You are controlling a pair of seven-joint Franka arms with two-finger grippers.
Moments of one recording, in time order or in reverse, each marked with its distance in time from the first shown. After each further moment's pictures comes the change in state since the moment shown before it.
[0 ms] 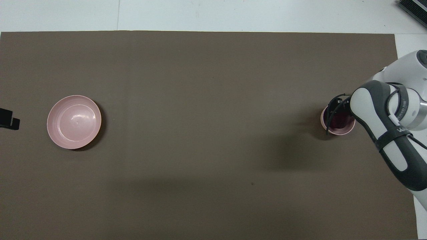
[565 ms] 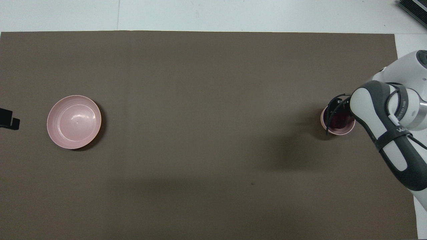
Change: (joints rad) left arm 0.000 0.000 0.000 0.000 0.000 0.000 0.000; right arm 0.000 0.000 0.000 0.000 0.000 0.000 0.000
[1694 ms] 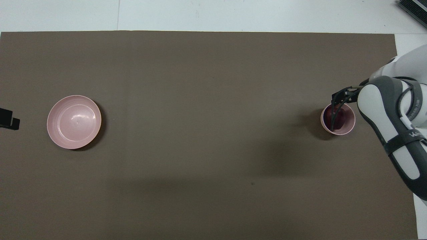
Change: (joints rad) left arm 0.000 0.000 0.000 0.000 0.000 0.000 0.000; right arm 0.017 -0.071 0.001 0.042 -0.033 -0.004 0.006
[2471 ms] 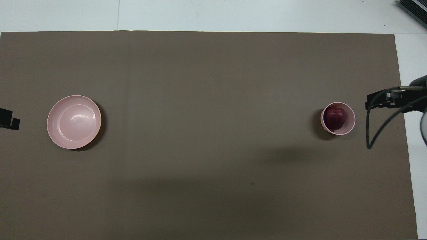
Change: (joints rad) left arm 0.000 0.000 0.000 0.000 0.000 0.000 0.000; right arm 0.058 -0.302 -0.006 0.088 -0.099 -0.334 0.165
